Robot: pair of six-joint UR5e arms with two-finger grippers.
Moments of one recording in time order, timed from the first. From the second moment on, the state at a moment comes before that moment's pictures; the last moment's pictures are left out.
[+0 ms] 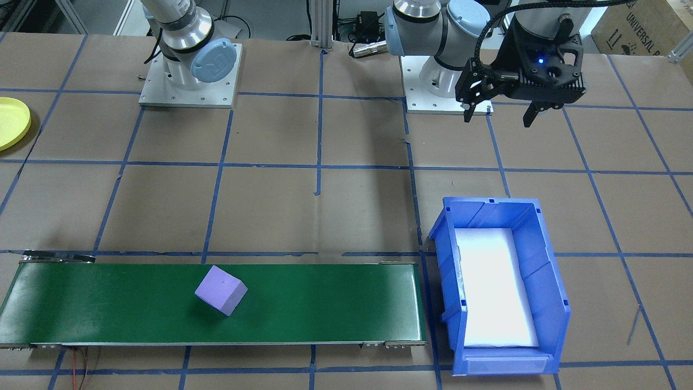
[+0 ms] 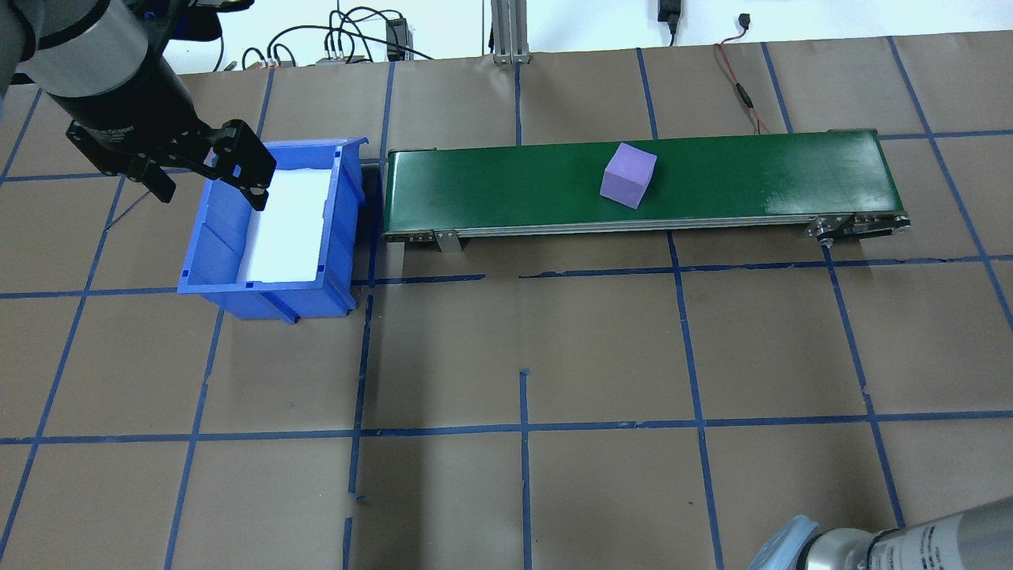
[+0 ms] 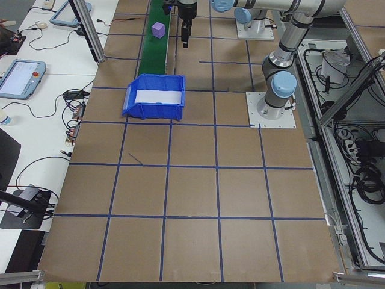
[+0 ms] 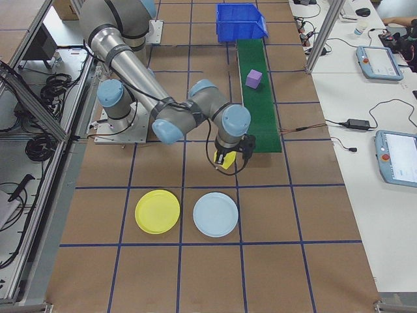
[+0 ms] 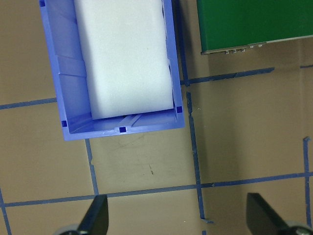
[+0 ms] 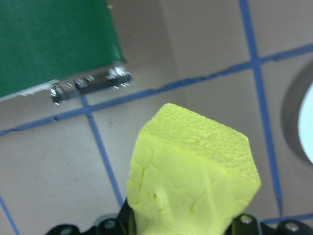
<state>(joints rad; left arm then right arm) -1.52 -1.51 -1.55 -1.64 1.62 0.17 0.65 -1.30 1.60 -1.65 -1.52 -0.66</state>
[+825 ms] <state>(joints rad) -1.53 -1.51 -1.56 -1.64 1.61 0.17 0.18 -1.27 1.82 -1.84 -1.63 -1.09</state>
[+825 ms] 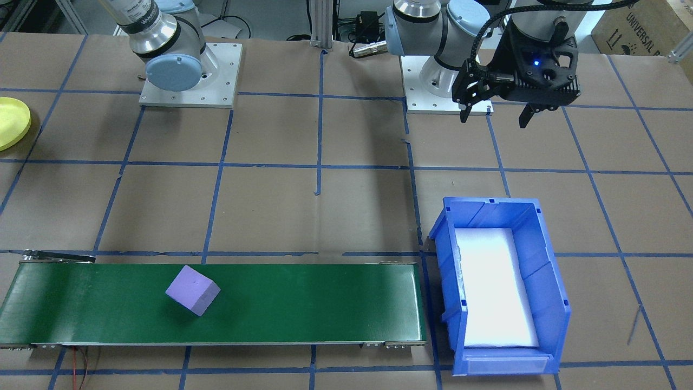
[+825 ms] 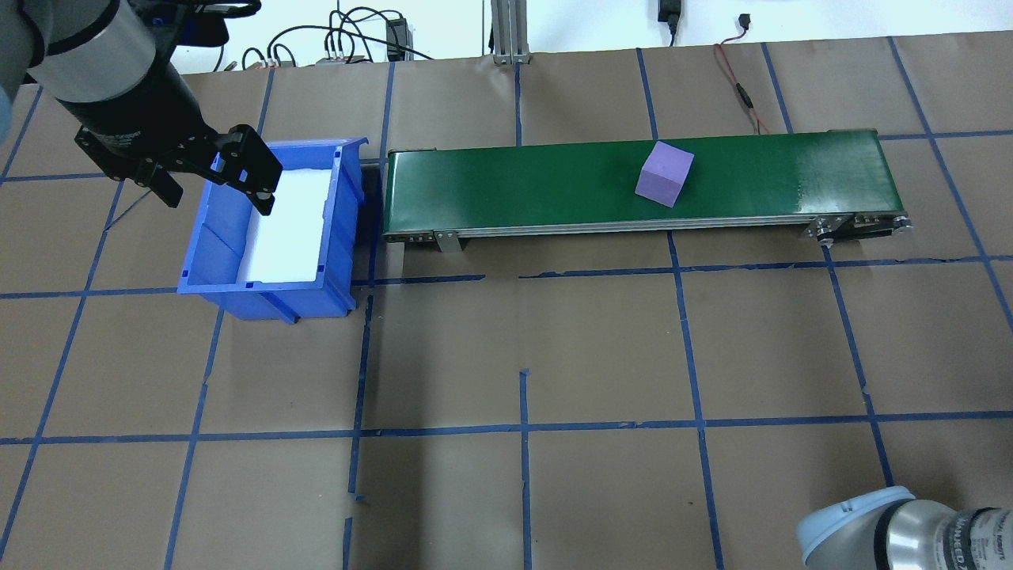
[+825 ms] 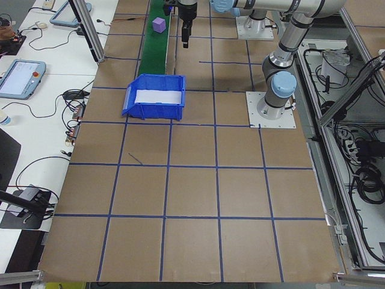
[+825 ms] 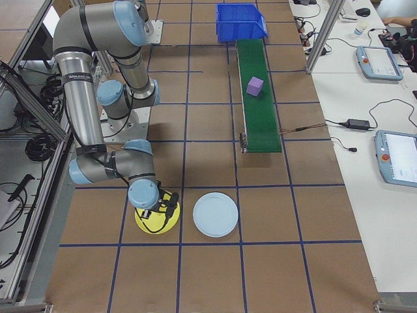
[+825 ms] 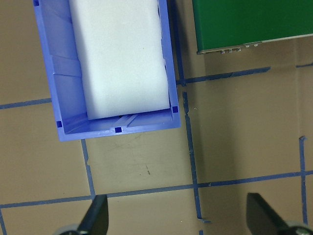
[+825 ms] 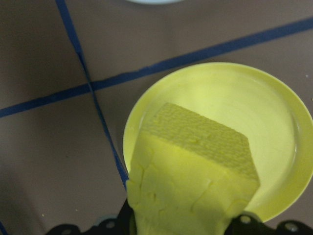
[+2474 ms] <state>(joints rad) -1.53 -1.51 -1.57 -1.65 1.62 0.17 0.66 -1.36 1.72 -1.78 -1.40 -0.99</state>
